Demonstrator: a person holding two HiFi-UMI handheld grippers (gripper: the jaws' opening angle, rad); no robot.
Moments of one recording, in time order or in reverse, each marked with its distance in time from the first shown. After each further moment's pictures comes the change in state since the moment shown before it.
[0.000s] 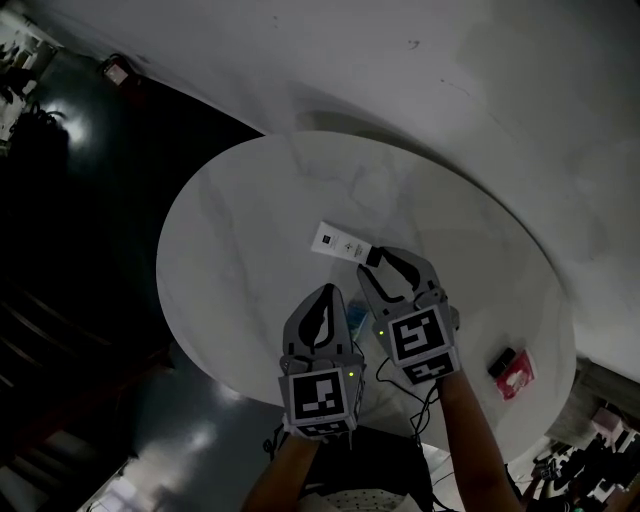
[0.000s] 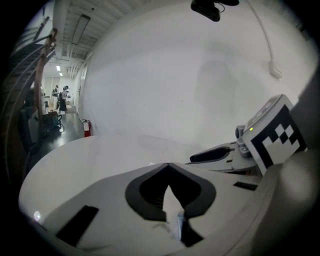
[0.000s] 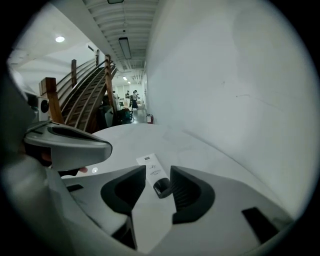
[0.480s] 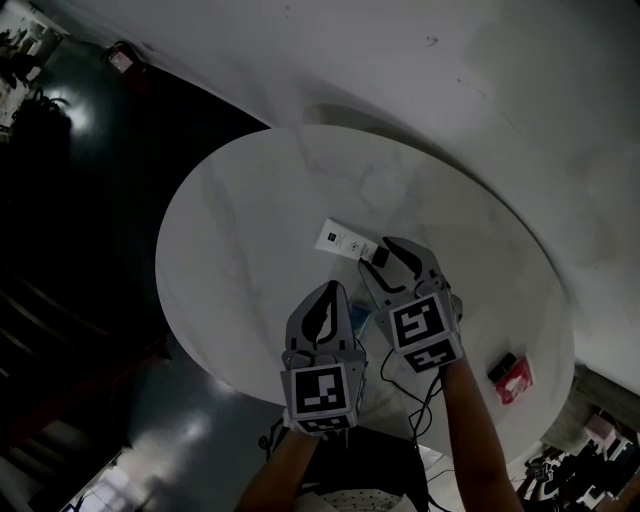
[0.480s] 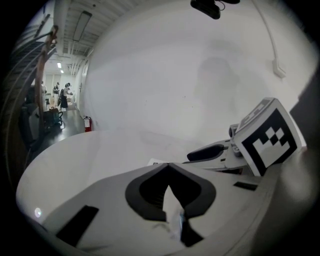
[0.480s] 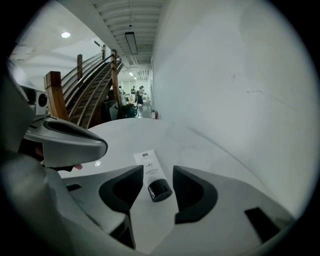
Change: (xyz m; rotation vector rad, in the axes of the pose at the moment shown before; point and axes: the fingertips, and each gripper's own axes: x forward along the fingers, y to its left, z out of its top) left arm 0.008 0.006 -0.012 -0.019 0.029 0.008; right arm 0.021 -0.003 -0.005 -0.064 0.041 0.045
